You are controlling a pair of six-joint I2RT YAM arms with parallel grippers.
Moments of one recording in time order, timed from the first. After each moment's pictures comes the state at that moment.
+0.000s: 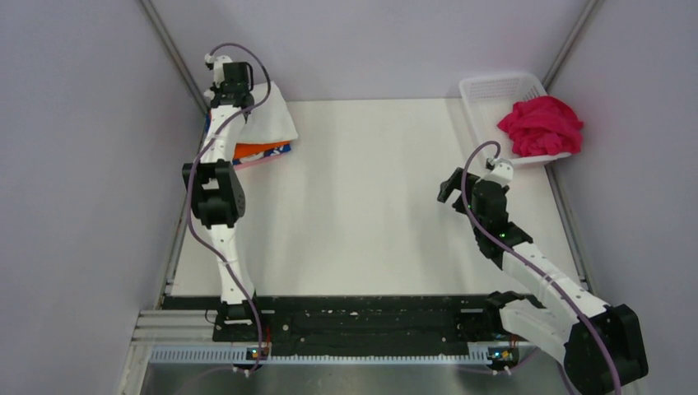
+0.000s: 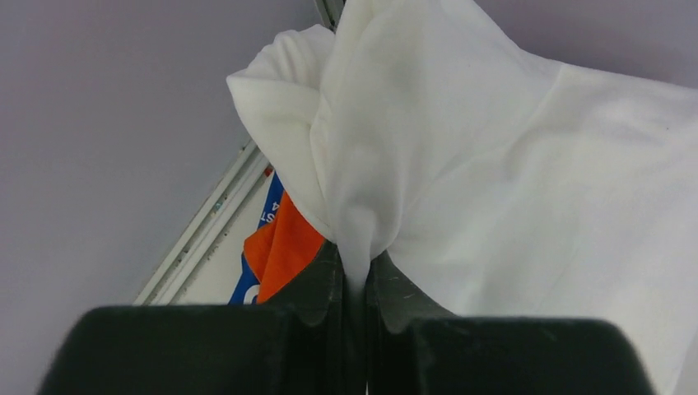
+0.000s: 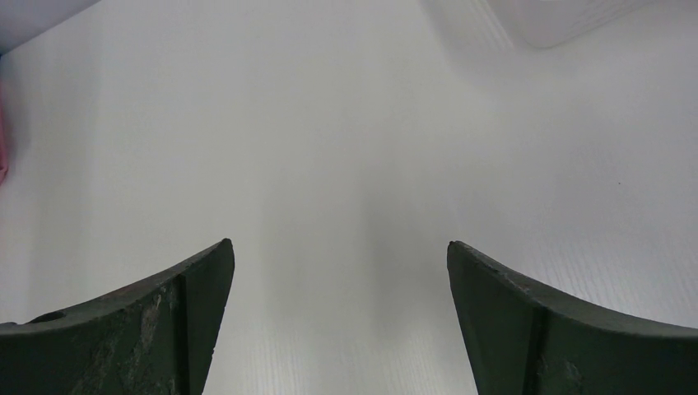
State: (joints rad) left arm 0.03 2.24 2.16 -0.48 -0.59 -0.22; right arm 0.34 0.95 0.50 0.06 0.34 0.52
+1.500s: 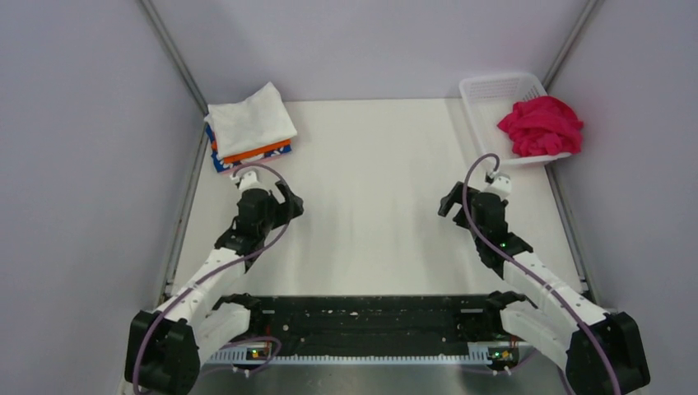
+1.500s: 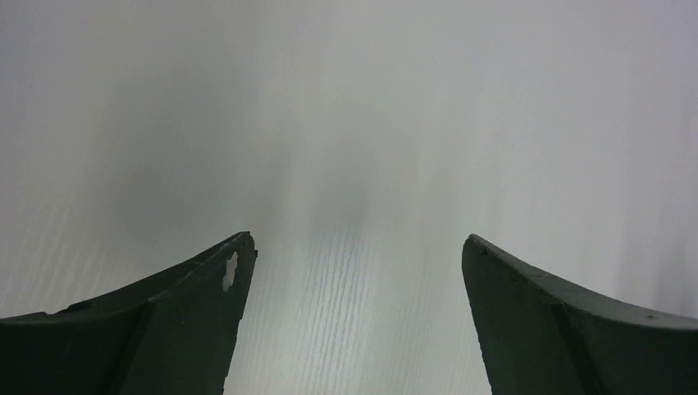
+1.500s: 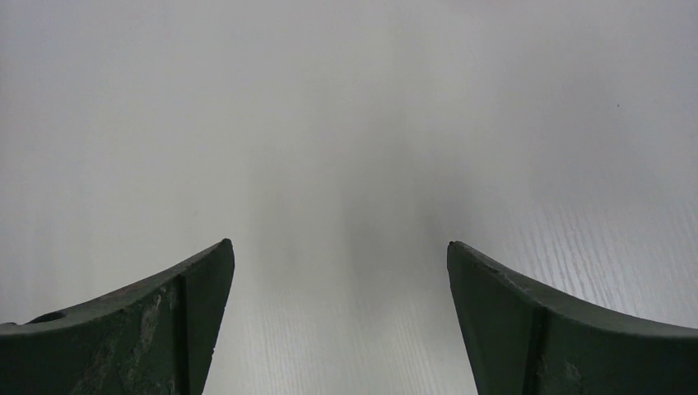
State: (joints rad) left arm -0.27 0.97 0.48 -0.06 -0.15 -0.63; right arm 0.34 0.90 0.41 0.01 0.32 0.56
